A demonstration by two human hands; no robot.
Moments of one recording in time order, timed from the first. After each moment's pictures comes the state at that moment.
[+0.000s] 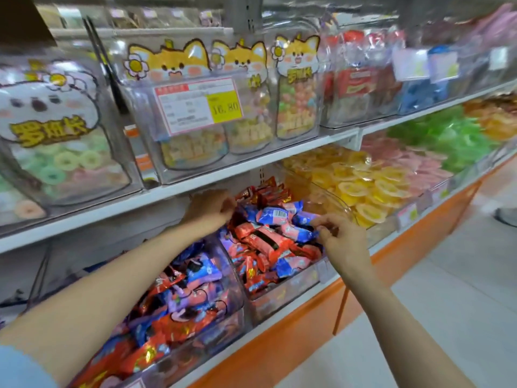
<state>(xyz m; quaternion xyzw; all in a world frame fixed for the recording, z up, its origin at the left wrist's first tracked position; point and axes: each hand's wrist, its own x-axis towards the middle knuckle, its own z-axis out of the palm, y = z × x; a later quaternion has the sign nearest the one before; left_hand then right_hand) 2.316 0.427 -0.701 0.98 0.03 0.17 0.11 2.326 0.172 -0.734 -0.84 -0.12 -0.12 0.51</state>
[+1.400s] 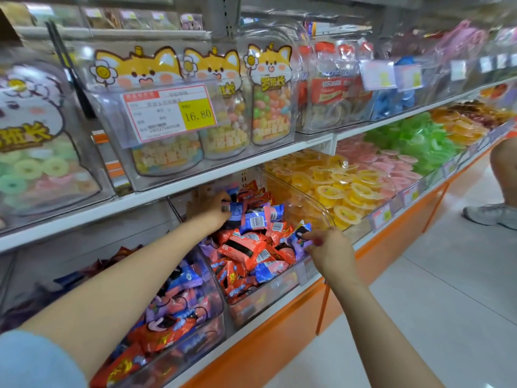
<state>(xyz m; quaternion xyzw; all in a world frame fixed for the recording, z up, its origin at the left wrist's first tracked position) 2.352 0.396 -0.708 0.98 0.14 0.11 0.10 2.332 0.158 -0.741 -0.92 -0.03 -0.04 0.38</state>
